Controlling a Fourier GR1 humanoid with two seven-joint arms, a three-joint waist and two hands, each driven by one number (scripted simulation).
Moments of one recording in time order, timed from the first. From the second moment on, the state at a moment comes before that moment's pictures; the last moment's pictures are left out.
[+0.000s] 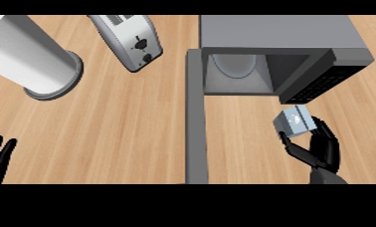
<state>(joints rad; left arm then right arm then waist) 0.47 0.02 0.27 -2.17 0.27 -0.41 -0.12 -0.26 -0.17 -0.33 -0.50 -0.18 0.10 -1.02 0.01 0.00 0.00</state>
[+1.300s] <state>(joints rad) 0.49 0.02 0.36 -2.15 0.33 -0.45 -0.13 0.01 -0.03 0.06 -1.28 -0.14 0.15 -0.59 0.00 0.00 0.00</state>
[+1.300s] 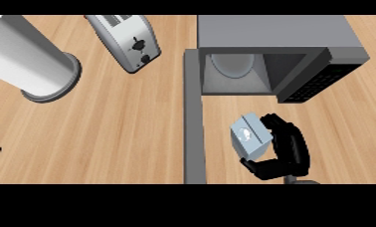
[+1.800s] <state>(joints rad) 0.49 0.02 0.39 -2.13 0.36 -0.49 -0.14 0.14 0.00 0.24 -1.68 -0.15 -0.06 -0.31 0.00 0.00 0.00</state>
